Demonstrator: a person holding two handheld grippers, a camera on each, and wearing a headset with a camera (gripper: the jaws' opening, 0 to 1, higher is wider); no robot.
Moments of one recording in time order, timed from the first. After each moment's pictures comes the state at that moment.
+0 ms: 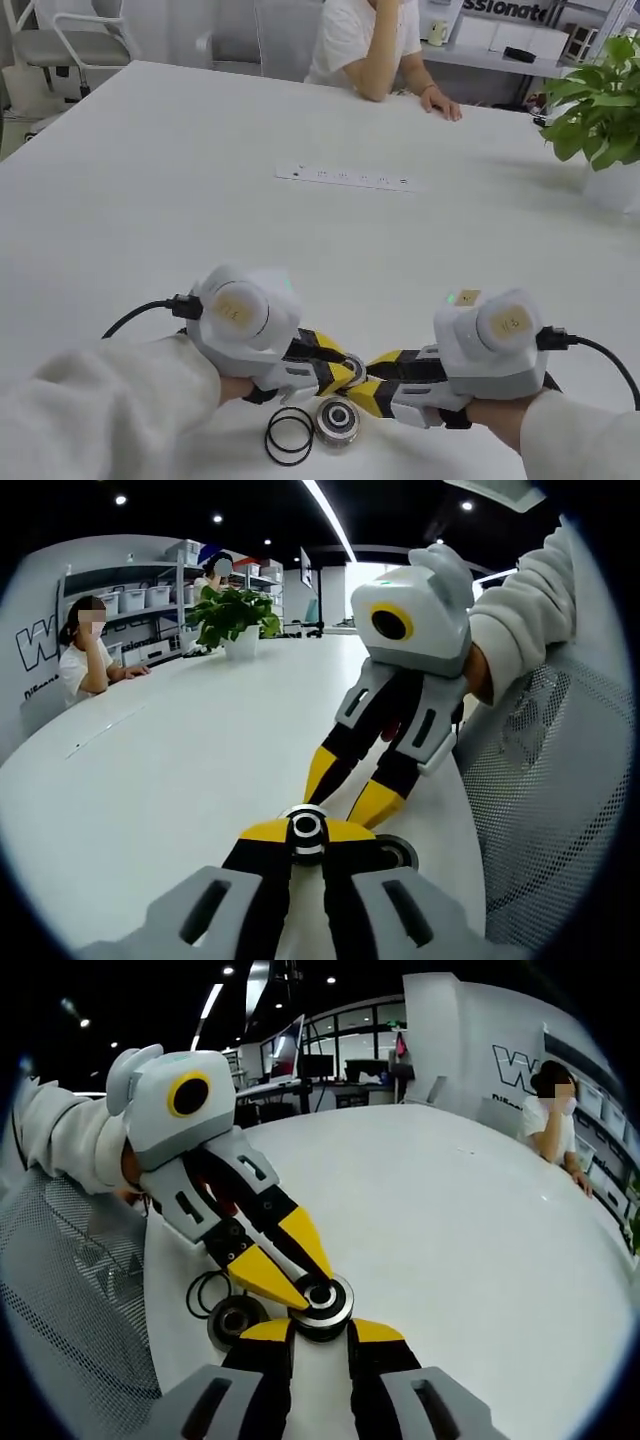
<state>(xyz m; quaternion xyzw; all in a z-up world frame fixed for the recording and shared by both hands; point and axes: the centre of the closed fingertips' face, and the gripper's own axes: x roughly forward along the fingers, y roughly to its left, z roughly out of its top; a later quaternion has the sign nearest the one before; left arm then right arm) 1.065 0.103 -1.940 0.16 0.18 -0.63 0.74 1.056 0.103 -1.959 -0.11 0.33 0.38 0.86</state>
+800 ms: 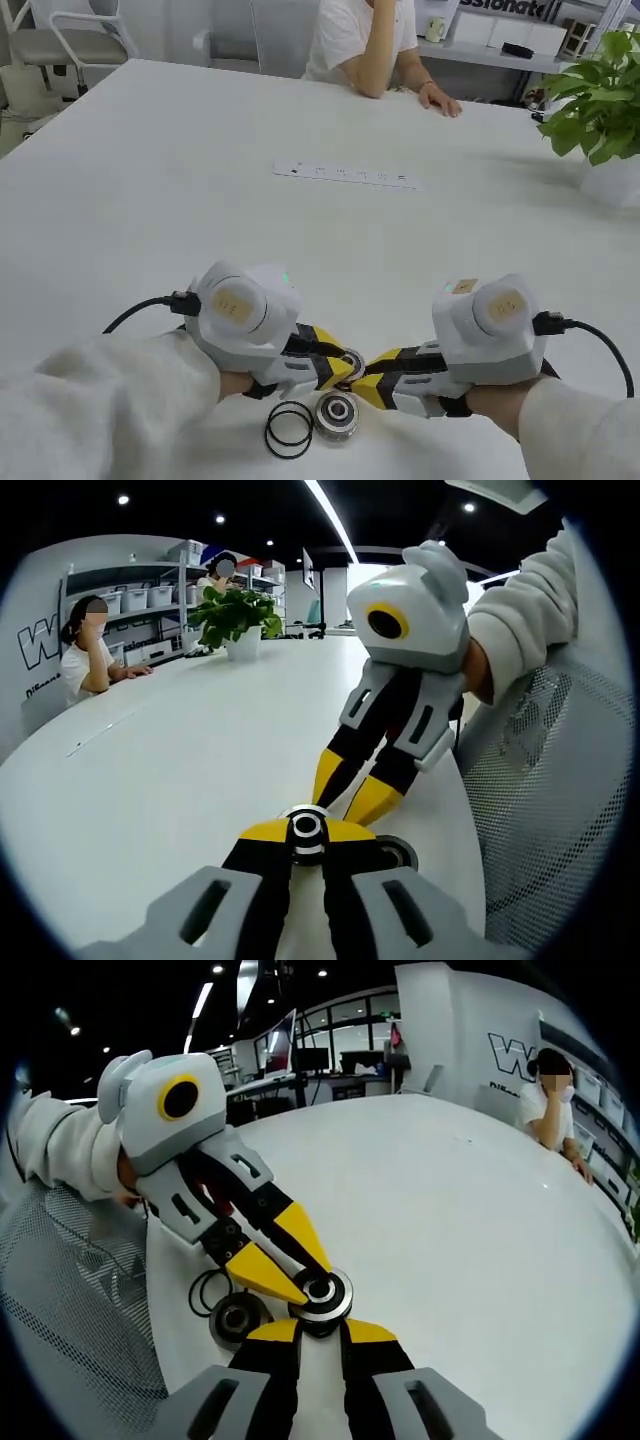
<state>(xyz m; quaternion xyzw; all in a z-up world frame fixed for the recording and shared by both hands) 1.064 0.103 -1.939 0.16 0.17 -0.63 0.74 1.053 0.101 -1.961 -0.10 0.35 0.37 0.85</state>
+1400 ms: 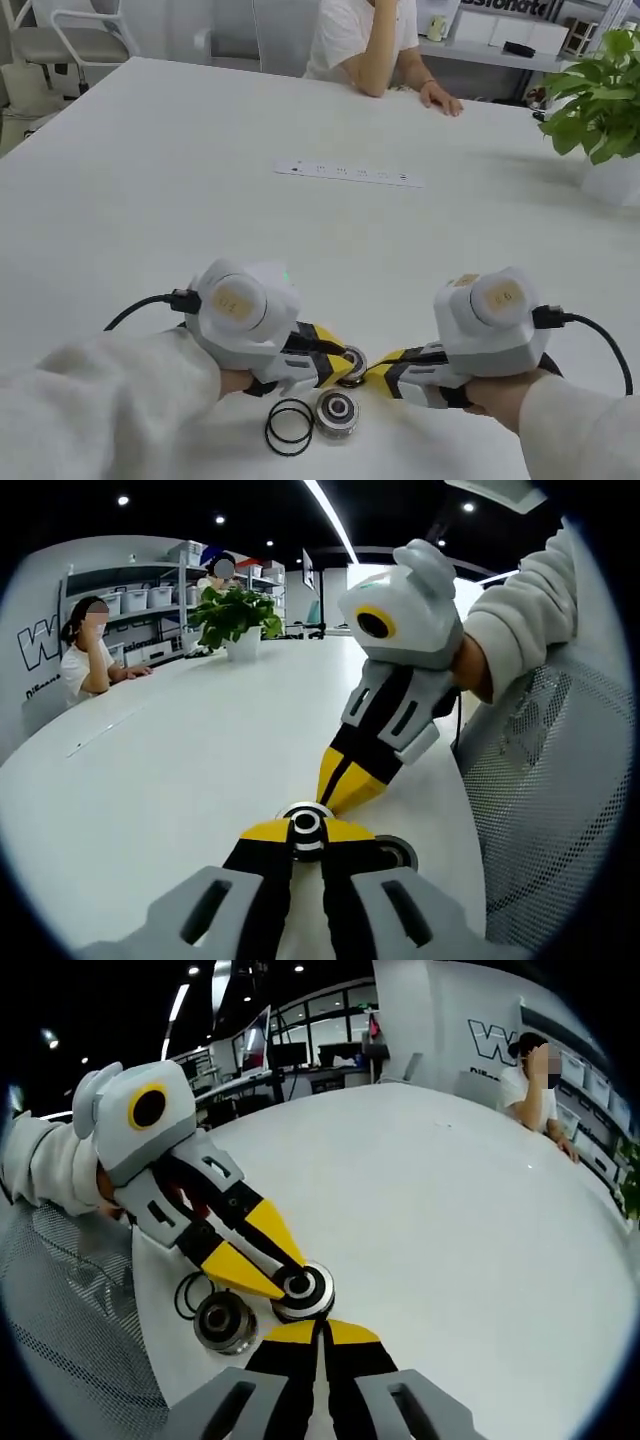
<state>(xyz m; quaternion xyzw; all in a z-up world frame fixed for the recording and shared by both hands) 1.065 0.103 -1.939 0.16 0.17 -0.63 0.74 1.060 0.086 -1.964 -0.07 0.37 0.32 0.87</state>
